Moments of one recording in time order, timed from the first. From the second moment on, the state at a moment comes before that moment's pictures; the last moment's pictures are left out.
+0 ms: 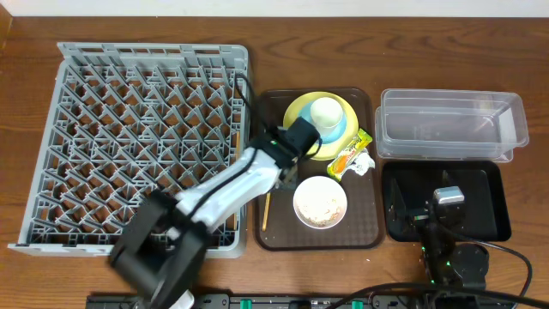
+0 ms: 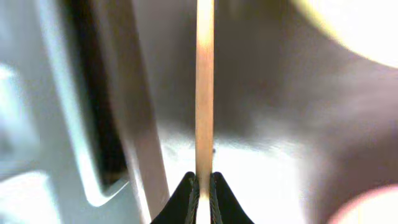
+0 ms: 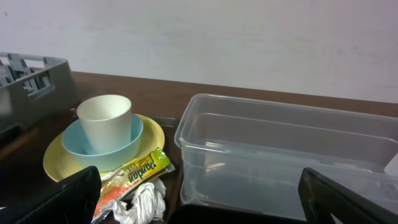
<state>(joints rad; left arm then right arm) -0.69 1.79 1.15 -0.76 -0.21 -0.54 0.06 0.01 0.01 -0.06 -0.09 -0.01</state>
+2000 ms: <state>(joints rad) -0.11 1.30 1.15 -0.81 -0.17 -0.21 0.06 0.01 0.01 -0.06 -0.09 -0.01</state>
